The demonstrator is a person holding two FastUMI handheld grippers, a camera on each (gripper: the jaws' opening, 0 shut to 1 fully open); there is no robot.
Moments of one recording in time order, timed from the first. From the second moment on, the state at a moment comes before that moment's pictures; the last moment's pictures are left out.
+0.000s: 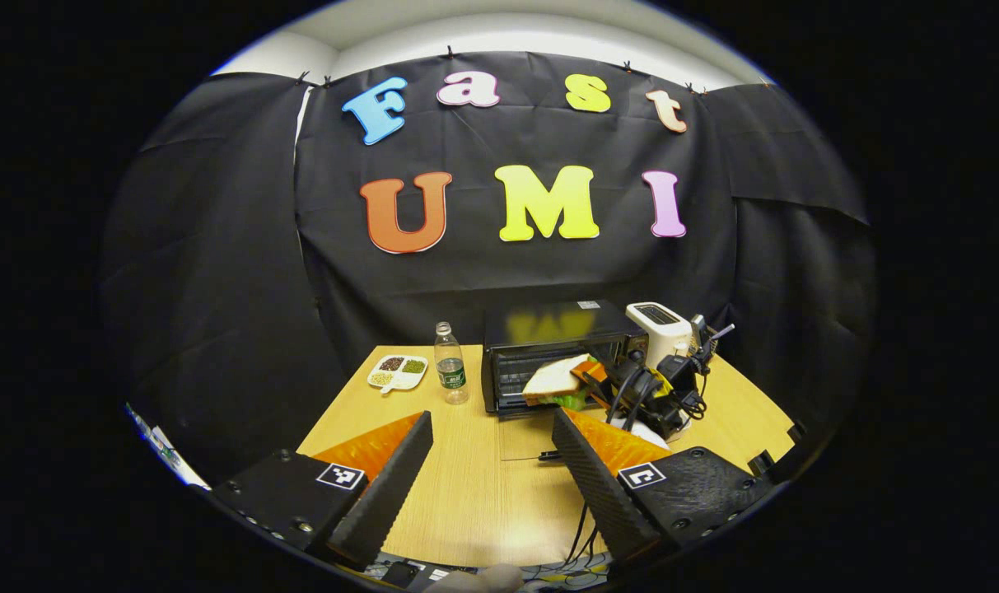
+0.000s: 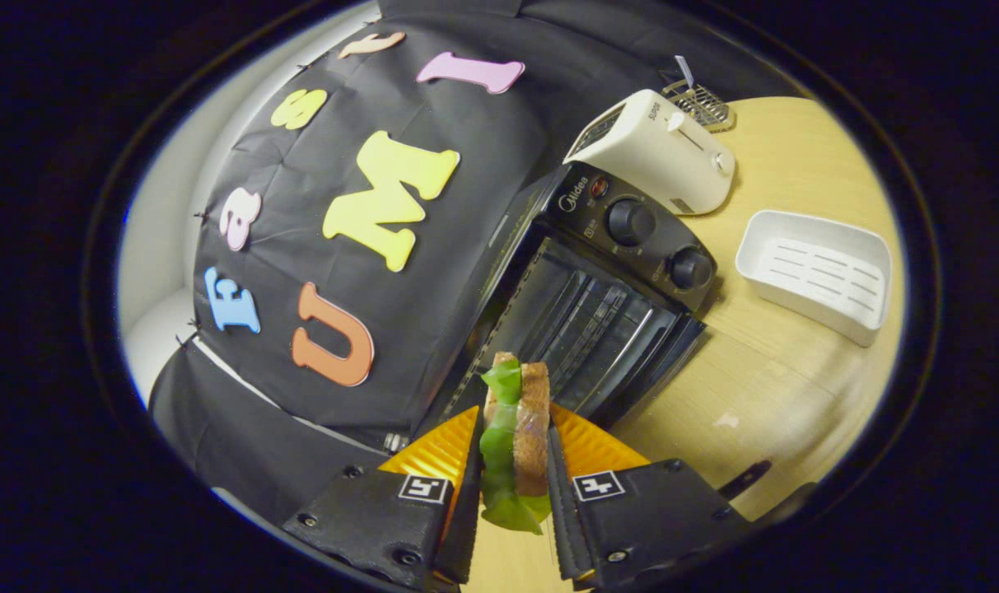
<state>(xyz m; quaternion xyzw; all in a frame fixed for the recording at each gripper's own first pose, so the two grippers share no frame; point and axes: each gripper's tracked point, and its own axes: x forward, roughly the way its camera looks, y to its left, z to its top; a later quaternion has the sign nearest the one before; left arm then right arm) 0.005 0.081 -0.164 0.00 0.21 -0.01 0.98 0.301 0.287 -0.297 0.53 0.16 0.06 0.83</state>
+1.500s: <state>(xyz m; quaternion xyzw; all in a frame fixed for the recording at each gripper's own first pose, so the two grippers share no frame) 0.017 0.117 -0.179 0.00 0.22 0.02 0.98 0.321 0.223 -0.306 0.19 0.19 -0.01 0.96</state>
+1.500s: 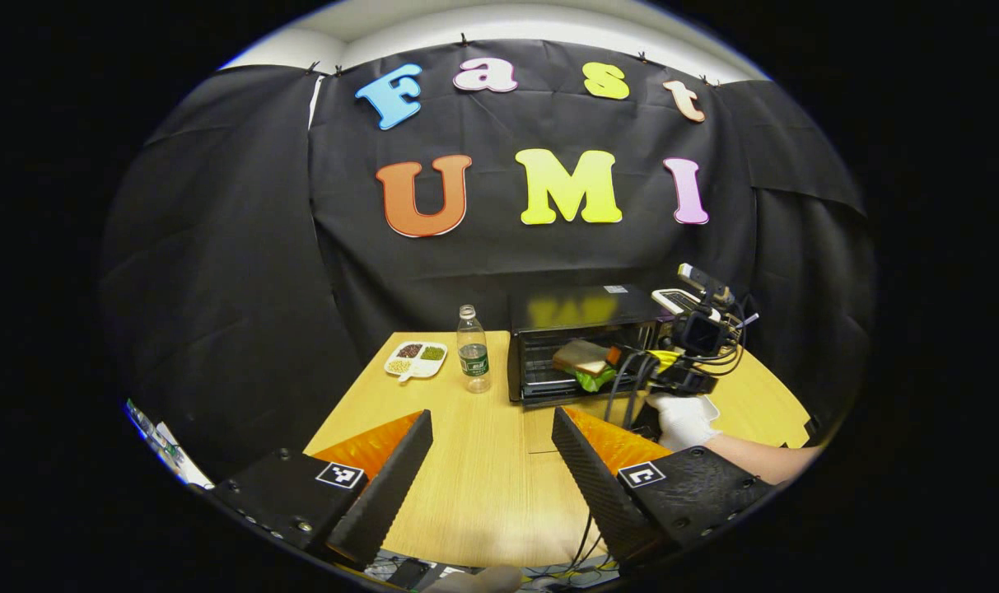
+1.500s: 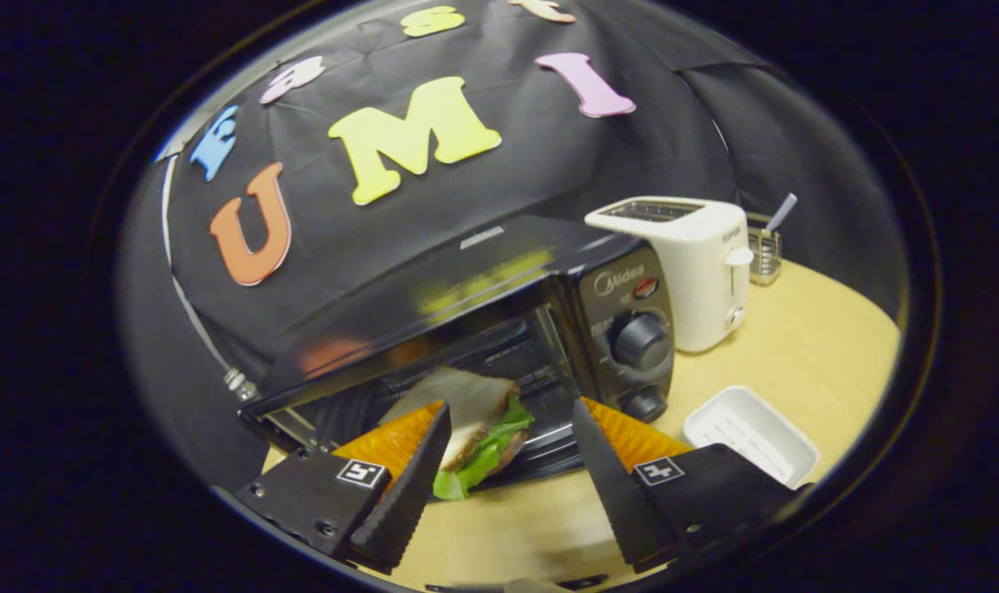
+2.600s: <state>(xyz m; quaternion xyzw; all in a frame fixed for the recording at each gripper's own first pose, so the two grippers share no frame) 0.055 0.010 -0.307 -0.03 0.28 0.01 0.96 0.149 0.043 -0.161 -0.01 0.17 0.06 0.98</state>
